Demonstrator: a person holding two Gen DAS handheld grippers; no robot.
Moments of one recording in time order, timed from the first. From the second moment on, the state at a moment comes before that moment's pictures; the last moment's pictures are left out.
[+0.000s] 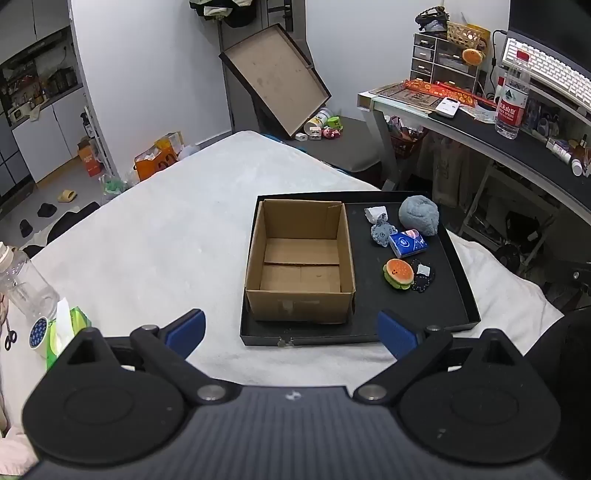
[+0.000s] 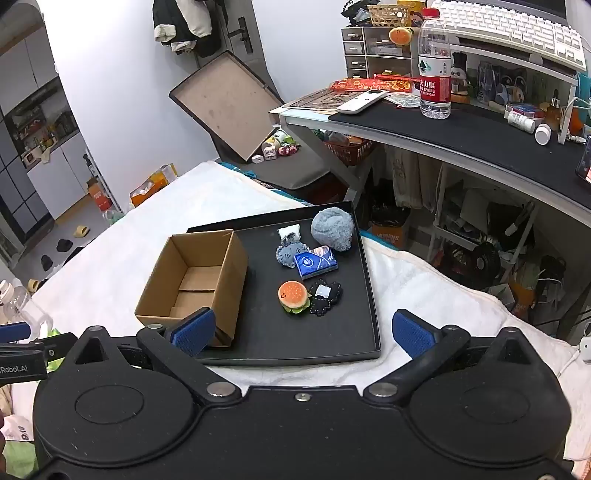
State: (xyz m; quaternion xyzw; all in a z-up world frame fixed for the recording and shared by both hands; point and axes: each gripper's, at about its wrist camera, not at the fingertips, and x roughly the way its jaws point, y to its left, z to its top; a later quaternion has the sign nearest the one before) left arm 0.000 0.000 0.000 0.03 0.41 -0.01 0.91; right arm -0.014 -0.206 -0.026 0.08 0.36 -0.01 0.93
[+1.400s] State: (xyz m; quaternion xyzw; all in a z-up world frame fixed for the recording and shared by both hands) left arm 0.002 -0.003 0.000 0.03 0.41 -0.01 0.91; right arm -0.013 -0.198 -0.025 0.06 0.37 -0.01 0.93
